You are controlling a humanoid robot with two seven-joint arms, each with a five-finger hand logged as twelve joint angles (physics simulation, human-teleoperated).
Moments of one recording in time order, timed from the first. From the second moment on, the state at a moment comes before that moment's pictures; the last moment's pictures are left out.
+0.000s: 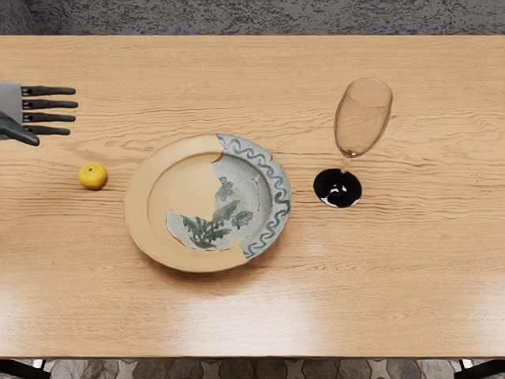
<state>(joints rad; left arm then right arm) -1.23 1.08 -0.12 -1.11 -0.29 -0.61 0.47 -0.07 0.00 0.09 0.25 -0.14 -0.03 0.11</state>
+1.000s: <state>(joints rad) -1.17 0.94 -0.37 -1.58 0.79 -0.35 0.61 -0.07 0.00 0.09 0.25 -0.15 -0.03 0.11</state>
